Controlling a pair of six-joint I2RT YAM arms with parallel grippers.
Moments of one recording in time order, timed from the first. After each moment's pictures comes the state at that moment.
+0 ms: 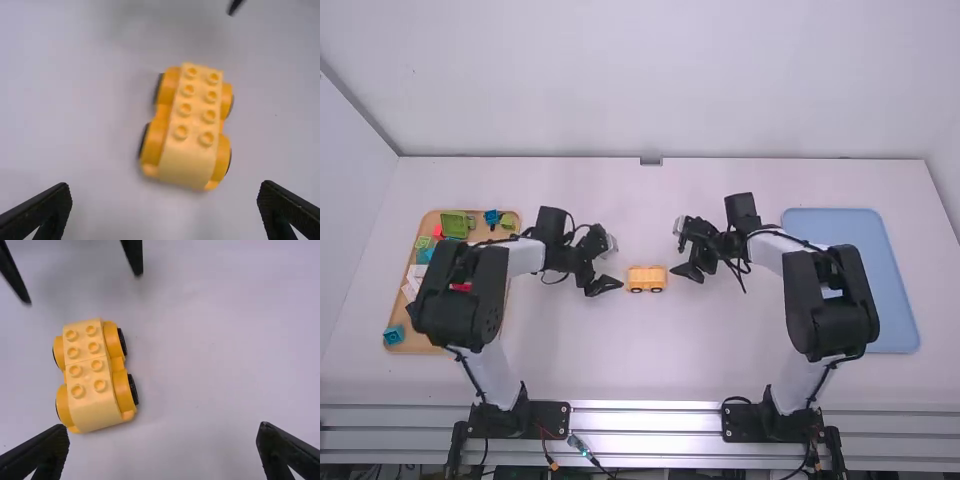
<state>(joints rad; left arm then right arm) -0.07 1.83 0.88 -0.19 0.86 0.90 0.19 1.87 0.99 -0.24 -0.79 -1.00</state>
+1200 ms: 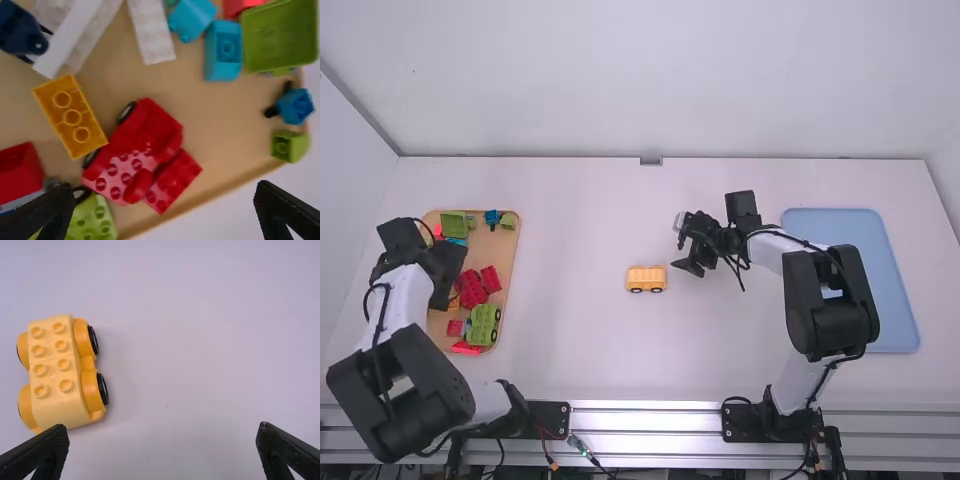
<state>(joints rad) 0.62 1.41 0.88 -0.58 0.00 -0.79 0.19 1.87 0.99 -0.16 -0.74 -1.00</state>
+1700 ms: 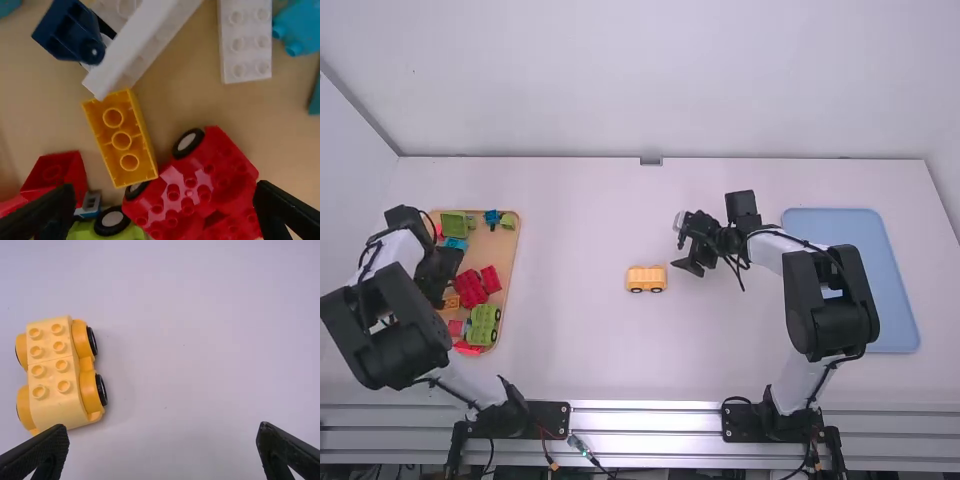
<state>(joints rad) 0.62 1.73 1.13 -0.78 -0.15 -0.87 0.19 1.87 0.99 -0.15 -0.74 -1.00</state>
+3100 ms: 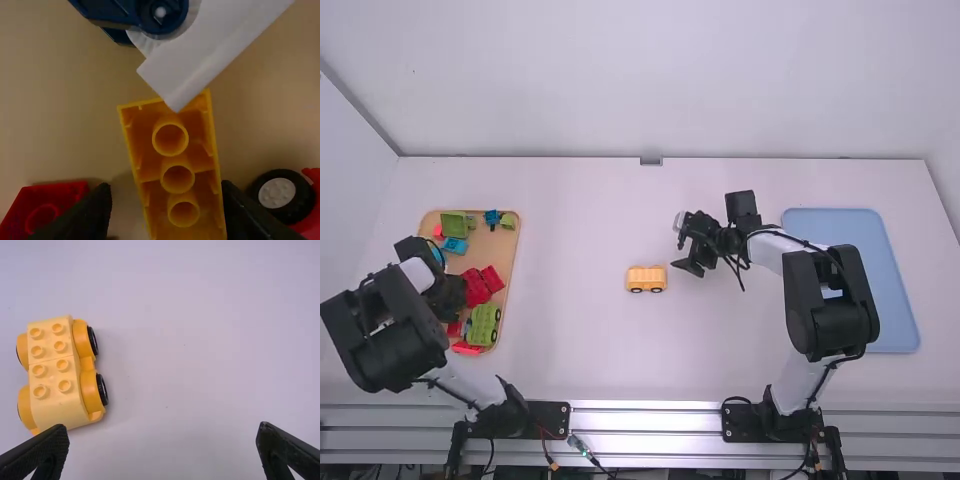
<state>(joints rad) 0.68 1.73 0.87 -0.50 -0.12 -0.88 0.19 1.87 0.99 -0.16 -0.74 -0.99</state>
